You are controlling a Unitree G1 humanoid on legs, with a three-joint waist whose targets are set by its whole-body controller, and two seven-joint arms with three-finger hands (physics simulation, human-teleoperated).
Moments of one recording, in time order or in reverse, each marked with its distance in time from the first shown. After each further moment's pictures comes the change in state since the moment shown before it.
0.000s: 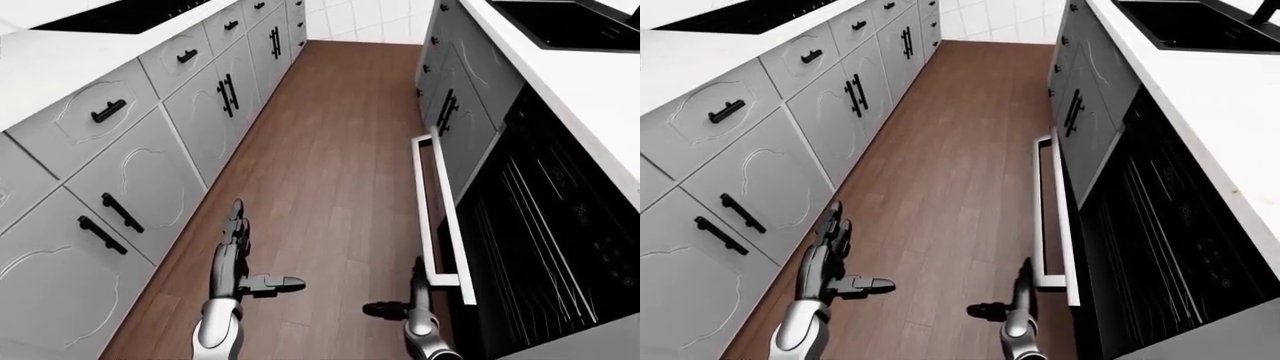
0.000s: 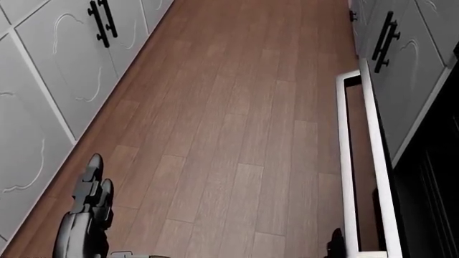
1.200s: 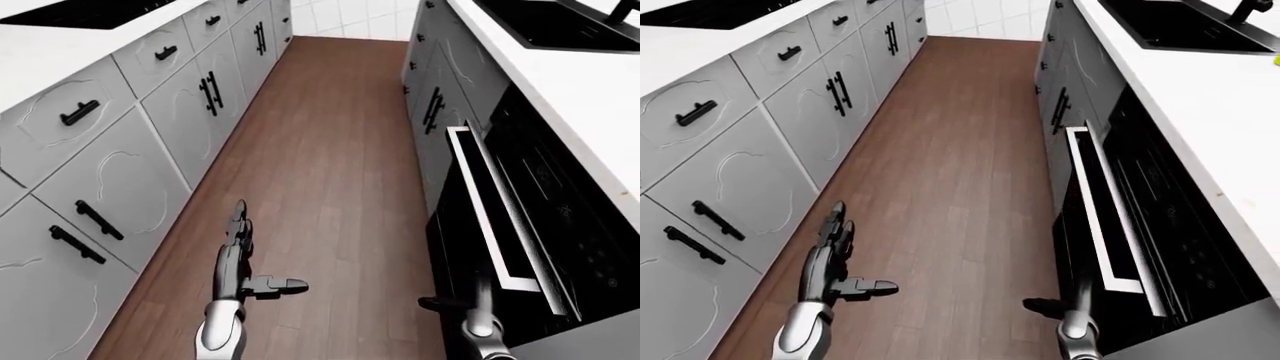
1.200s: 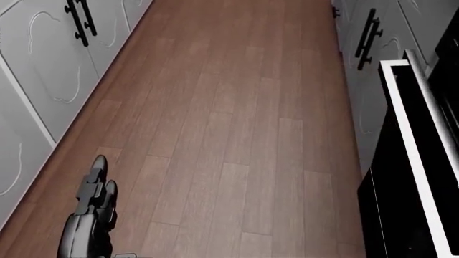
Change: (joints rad) left arm 0.010 -0.005 -0.019 -0.004 0.009 -0.004 0.006; right arm 0.045 -0.251 0.008 -0.017 0.118 -0.044 0.011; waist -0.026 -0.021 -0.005
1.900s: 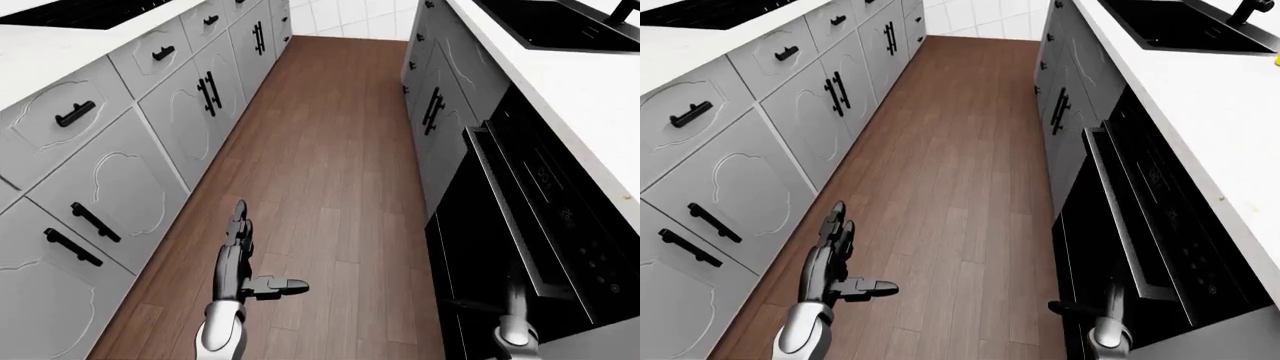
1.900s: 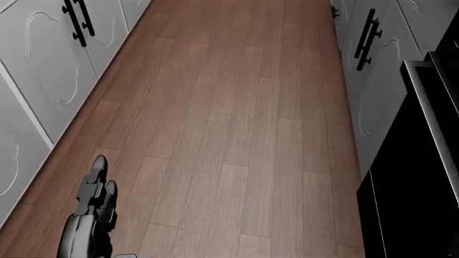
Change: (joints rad) left arm 0.006 -0.001 -0.004 -0.012 0.002 0.006 0.003; right arm 0.049 -0.113 -0.016 -0.018 0.095 -0.025 0.090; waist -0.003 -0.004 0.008
